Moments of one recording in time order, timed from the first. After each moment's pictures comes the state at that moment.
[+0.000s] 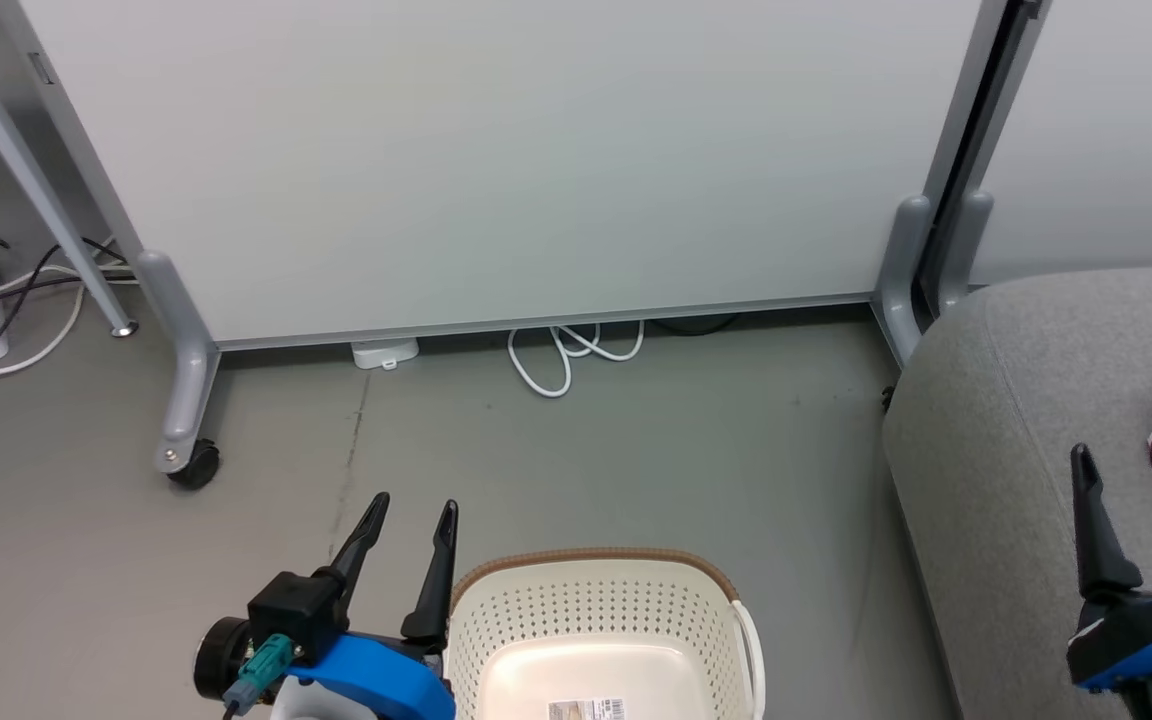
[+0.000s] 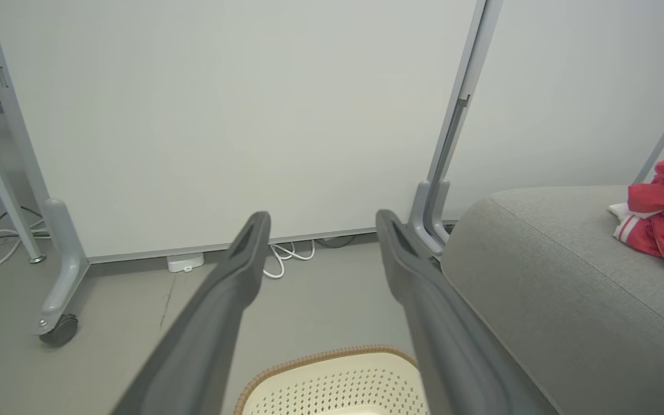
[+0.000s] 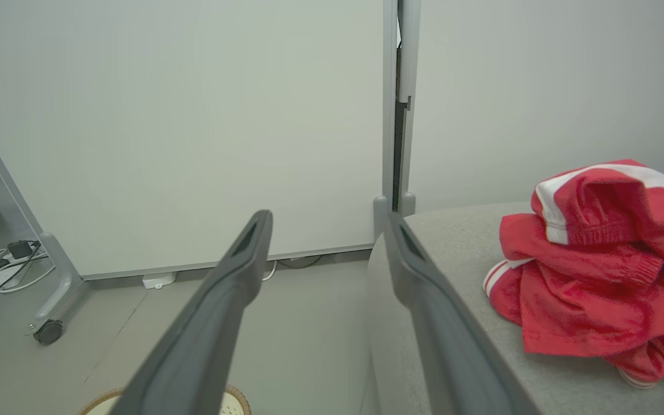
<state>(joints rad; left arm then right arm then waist) -0.12 0.10 -0.30 0.40 -0.30 -0.13 -0.26 -0.05 -0.19 -0.20 0.12 0.26 0.13 -0.05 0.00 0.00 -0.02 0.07</state>
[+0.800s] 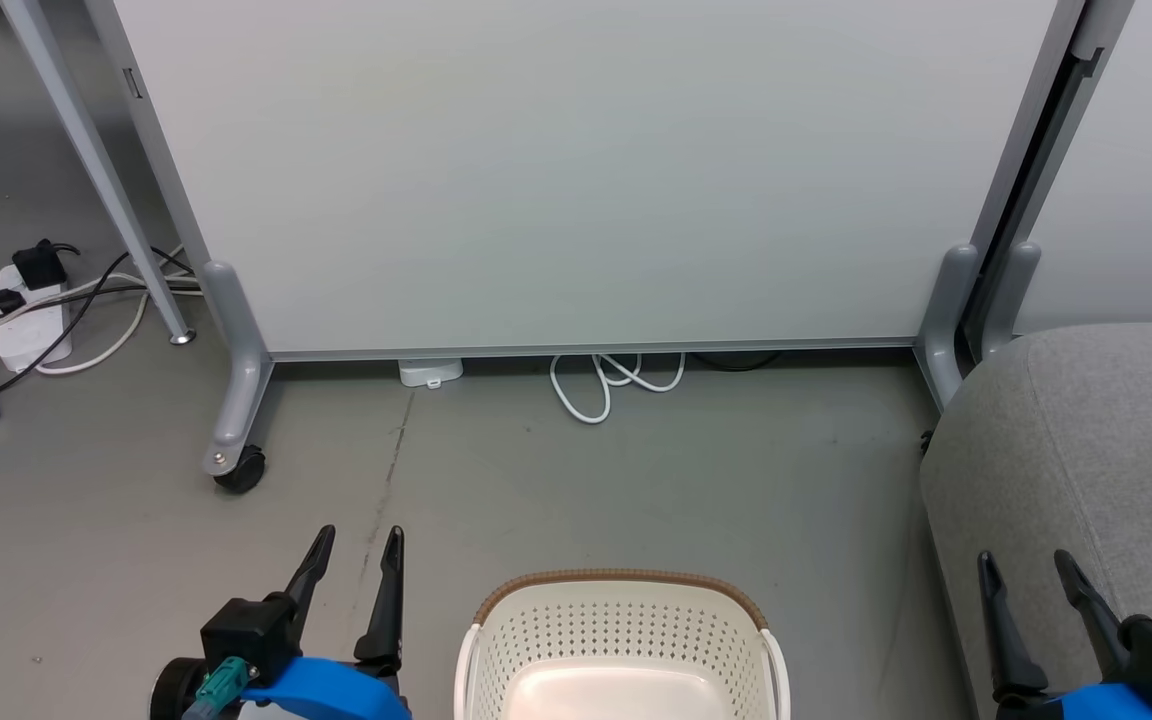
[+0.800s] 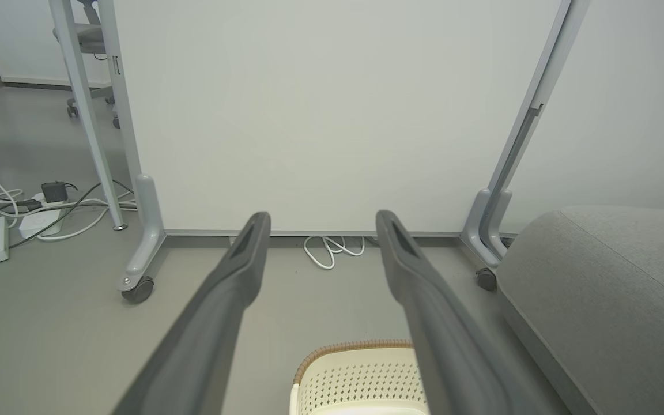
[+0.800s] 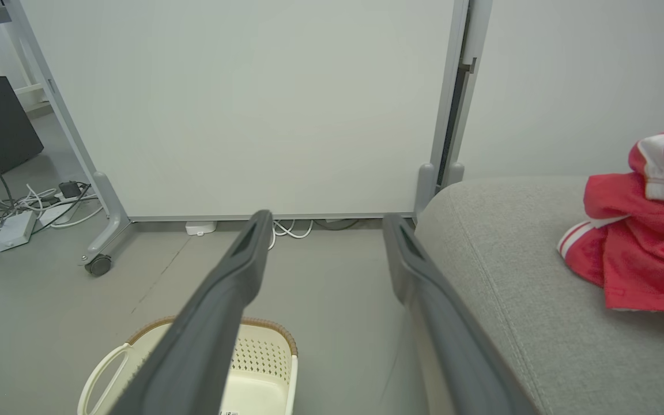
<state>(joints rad) -0.09 0.10 -0.20 0.45 -0.30 -0.13 -0.26 0.11 -0.05 -0.15 0.08 0.10 0.13 -0.08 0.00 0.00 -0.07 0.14</state>
